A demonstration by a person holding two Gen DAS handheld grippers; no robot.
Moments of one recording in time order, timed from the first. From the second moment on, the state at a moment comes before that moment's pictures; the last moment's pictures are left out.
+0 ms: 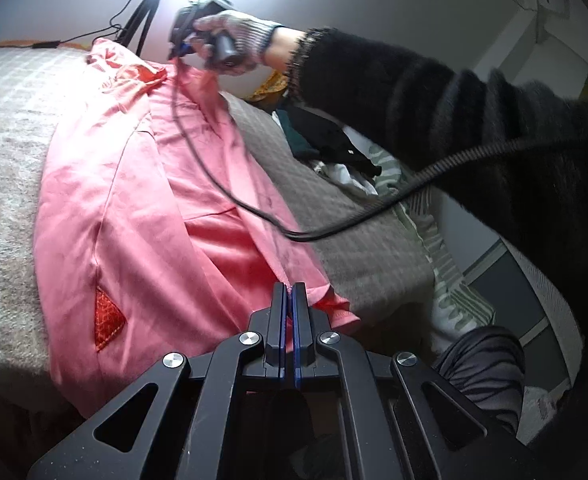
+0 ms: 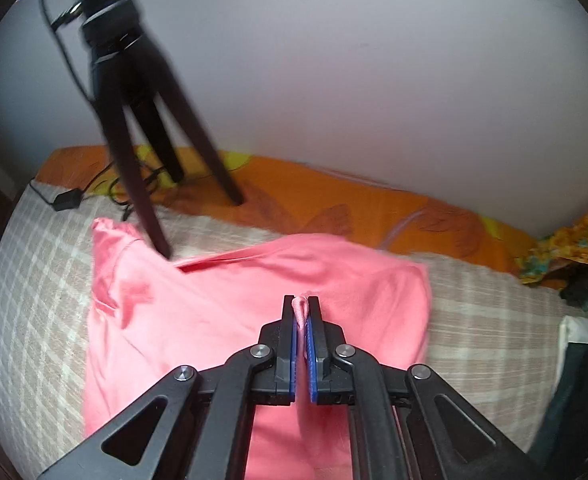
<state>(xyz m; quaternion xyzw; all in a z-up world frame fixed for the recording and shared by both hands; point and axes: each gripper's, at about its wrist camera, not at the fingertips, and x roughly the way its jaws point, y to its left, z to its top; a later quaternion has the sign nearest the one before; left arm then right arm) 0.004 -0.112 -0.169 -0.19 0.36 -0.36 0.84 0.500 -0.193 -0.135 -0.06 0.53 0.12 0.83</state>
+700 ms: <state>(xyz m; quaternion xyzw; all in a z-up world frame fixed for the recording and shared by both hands) -0.025 -0.110 -0.162 -0.18 0.34 -0.35 0.86 0.279 -0.267 -0.095 -0.03 0.52 0.23 0.82</state>
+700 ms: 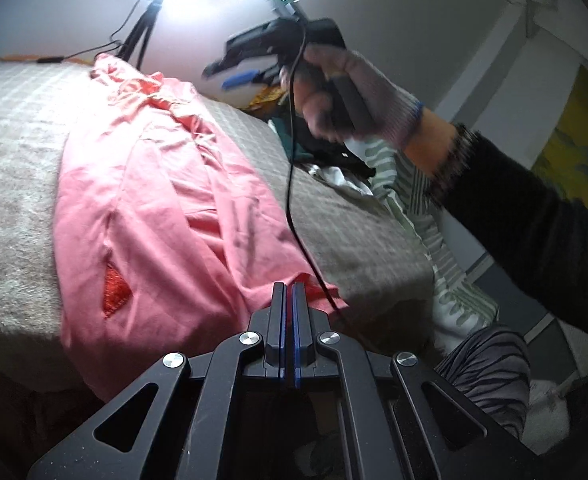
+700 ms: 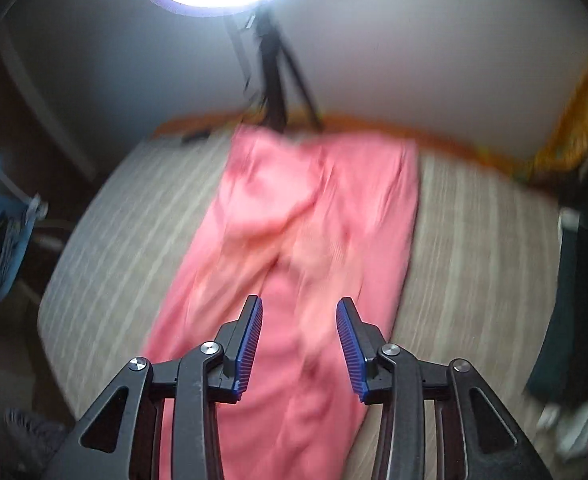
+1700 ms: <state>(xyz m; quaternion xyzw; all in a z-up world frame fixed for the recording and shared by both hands) 0.067 -0.116 -0.132 -0.08 0.40 -0.35 0.85 0.026 -0.346 -0.161 0.02 0.54 0.25 0.80</state>
